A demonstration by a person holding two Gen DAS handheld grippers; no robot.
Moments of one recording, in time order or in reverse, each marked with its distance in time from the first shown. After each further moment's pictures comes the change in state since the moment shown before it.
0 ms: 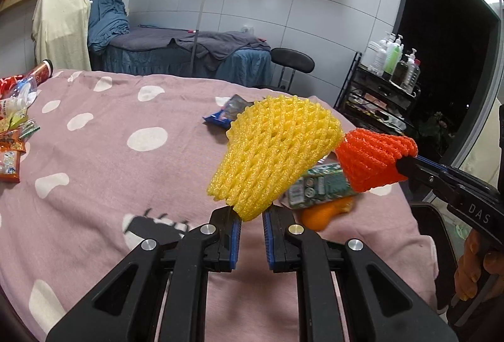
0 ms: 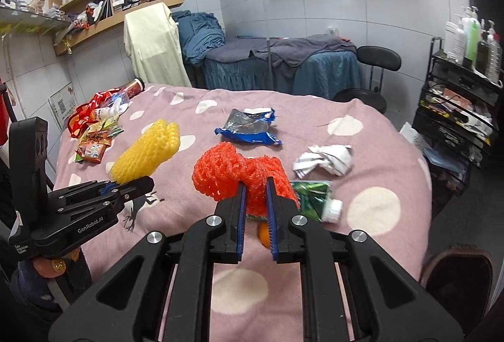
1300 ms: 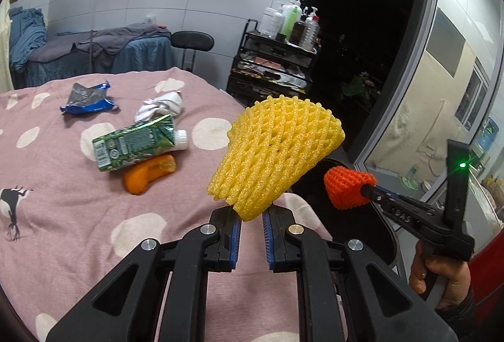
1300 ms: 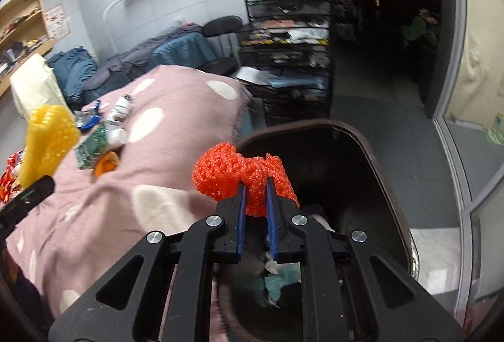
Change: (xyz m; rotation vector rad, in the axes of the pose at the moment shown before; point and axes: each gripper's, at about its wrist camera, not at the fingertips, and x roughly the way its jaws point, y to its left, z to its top) left arm -0.007 -0.163 -0.055 0.181 0.079 -0.318; right arm -0.129 -0.175 -0.141 0.419 0.063 -0.474
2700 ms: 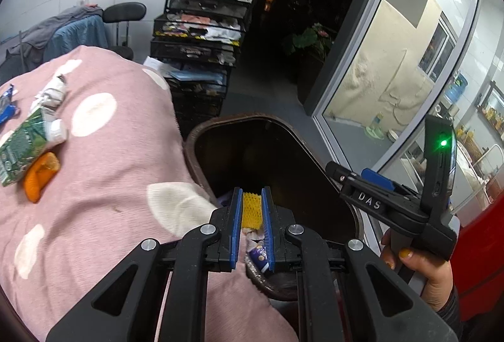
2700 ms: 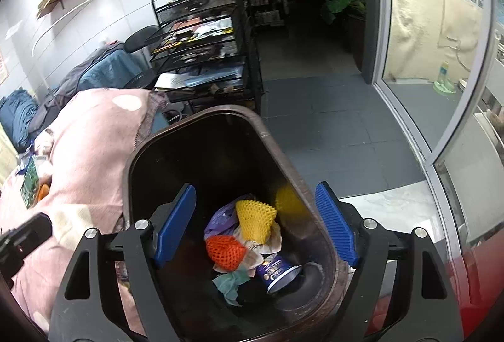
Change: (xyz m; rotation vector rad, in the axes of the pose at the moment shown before) left arm 0.079 -0.092 -0.001 0.133 0.207 -0.186; right arm 0.002 -0.085 -0.012 0.232 -0.015 -0.228
